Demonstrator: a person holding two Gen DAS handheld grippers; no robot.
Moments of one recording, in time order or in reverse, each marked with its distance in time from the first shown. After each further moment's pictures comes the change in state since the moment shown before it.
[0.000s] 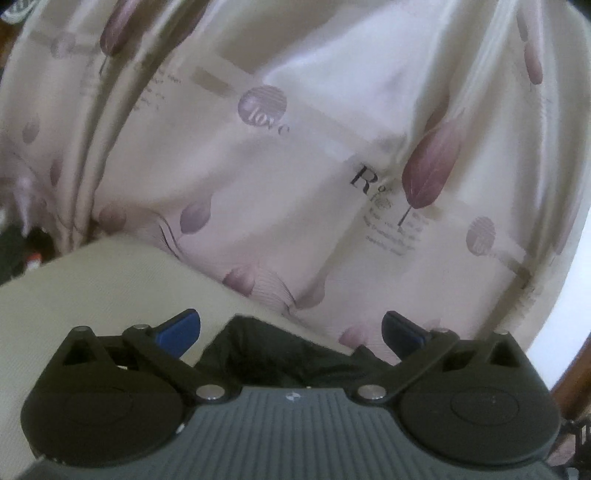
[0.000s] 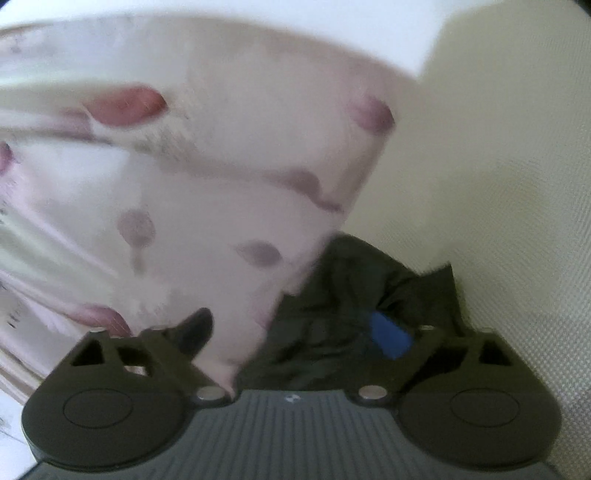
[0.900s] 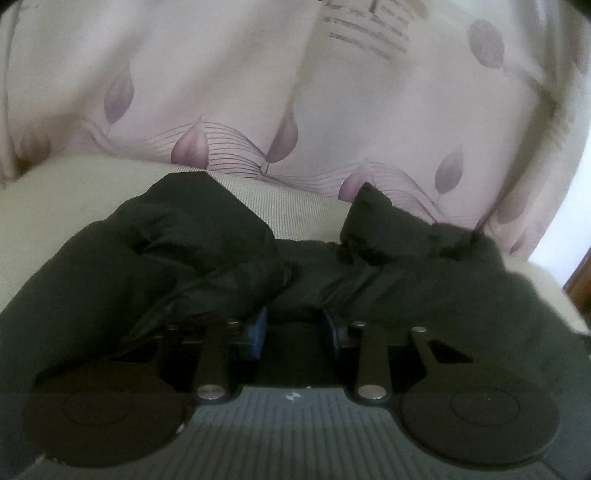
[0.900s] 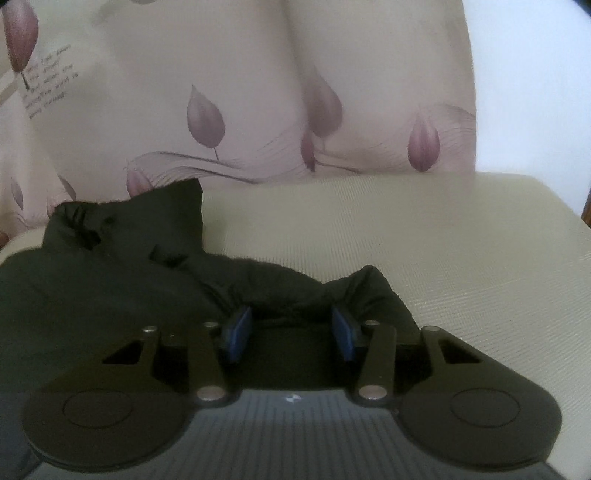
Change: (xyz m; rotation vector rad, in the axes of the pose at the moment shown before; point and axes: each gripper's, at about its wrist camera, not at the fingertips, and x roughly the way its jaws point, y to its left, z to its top) left arm 0.116 -0.027 -0.108 0.280 0.341 0.024; right arm 0.116 0.028 -0.062 -0.906 0.197 -0.552
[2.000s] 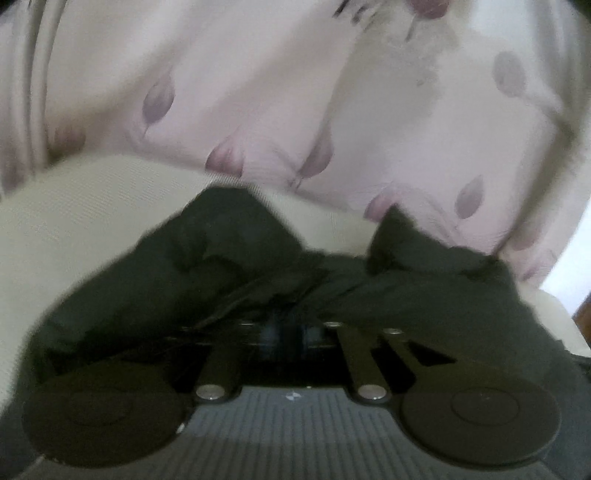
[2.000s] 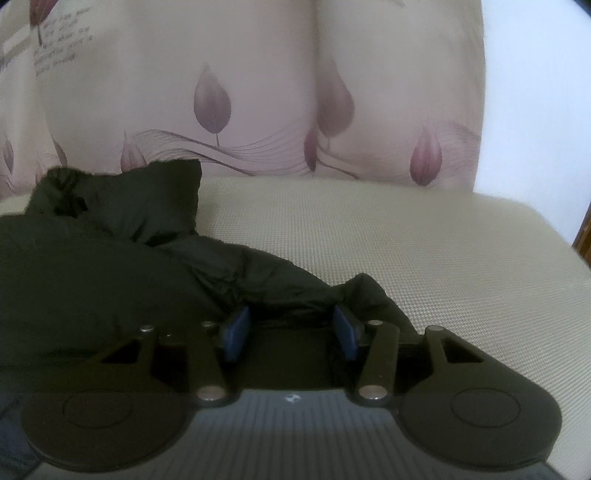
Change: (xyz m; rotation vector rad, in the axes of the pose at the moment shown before) left arm -0.020 0.012 -0.003 -0.063 -0.089 0.047; right arm 0.000 0.003 0.000 -0.046 -0.020 -0.031
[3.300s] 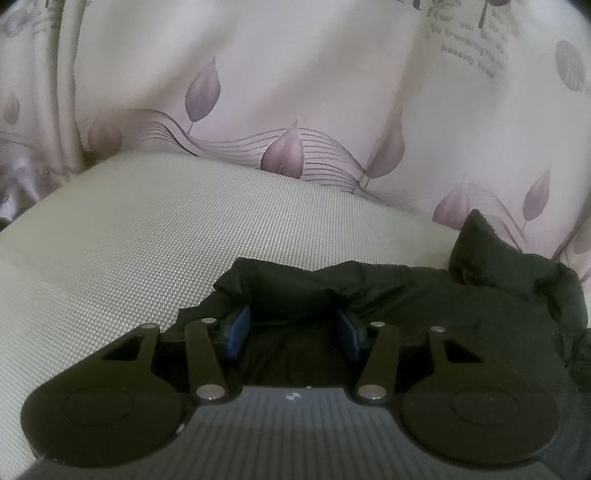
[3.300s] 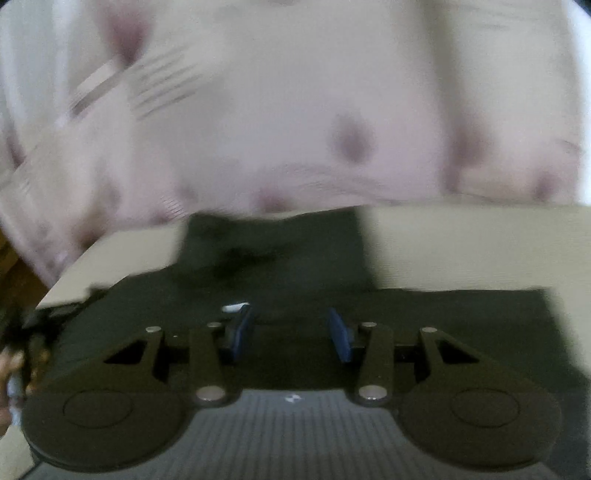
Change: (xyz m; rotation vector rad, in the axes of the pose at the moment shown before) left arm 0.041 0.038 0.017 -0.004 0.044 0.165; right arm -0.021 0.041 0.030 0.074 0.029 0.223
